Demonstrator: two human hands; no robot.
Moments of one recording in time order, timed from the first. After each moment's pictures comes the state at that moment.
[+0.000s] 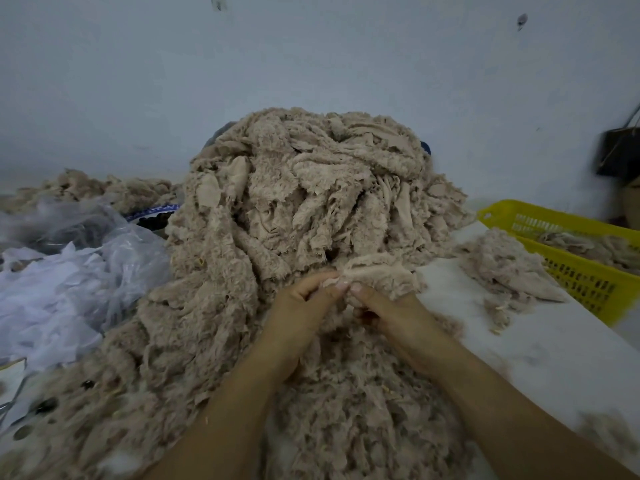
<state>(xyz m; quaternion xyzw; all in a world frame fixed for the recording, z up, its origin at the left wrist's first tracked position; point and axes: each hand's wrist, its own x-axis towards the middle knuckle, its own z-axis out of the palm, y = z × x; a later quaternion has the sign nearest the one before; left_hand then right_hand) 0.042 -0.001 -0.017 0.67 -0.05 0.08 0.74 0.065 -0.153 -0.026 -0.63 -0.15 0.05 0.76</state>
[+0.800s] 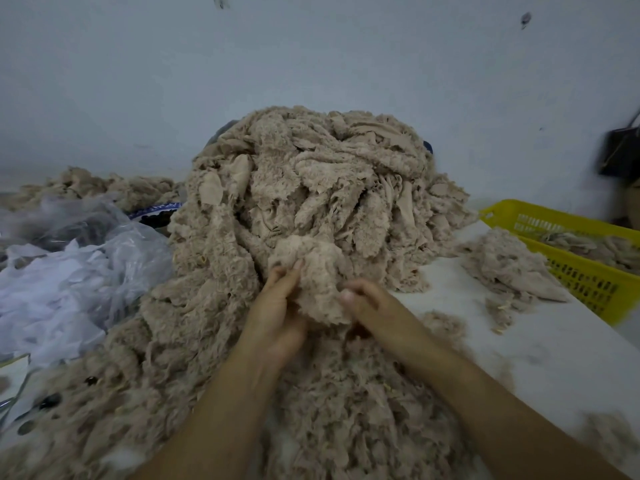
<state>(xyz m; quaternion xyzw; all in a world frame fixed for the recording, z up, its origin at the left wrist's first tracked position) 0.052 0.015 -0.013 0.35 0.06 0.01 0.93 0.064 -0.150 -0.032 -0.77 -0.23 0.08 0.60</state>
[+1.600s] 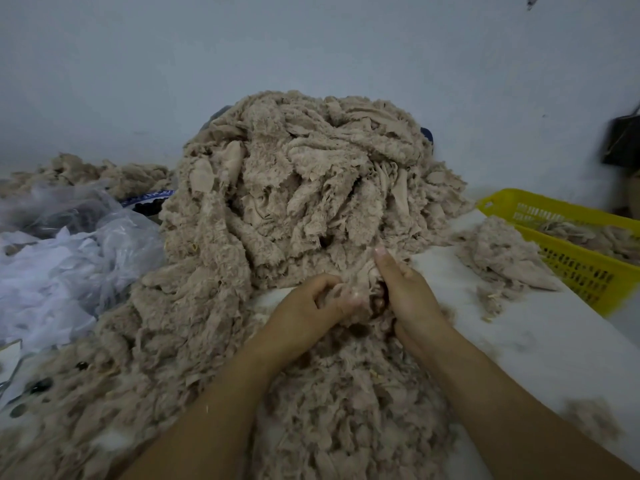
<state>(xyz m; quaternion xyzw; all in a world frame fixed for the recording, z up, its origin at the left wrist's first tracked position) 0.045 -0.001 -0.035 0.83 -0.11 0.05 0.54 0.084 -0.162 -0.036 -0.64 -0.04 0.01 0.76</state>
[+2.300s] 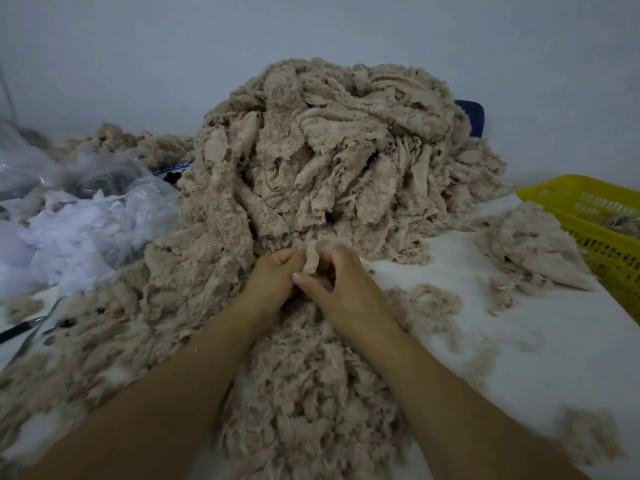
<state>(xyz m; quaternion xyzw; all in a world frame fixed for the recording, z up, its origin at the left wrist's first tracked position) 0.051 0.000 -0.041 0.70 0.08 0.09 0.71 0.071 -0.135 -0.056 -0.86 -0.27 -0.06 0.43</state>
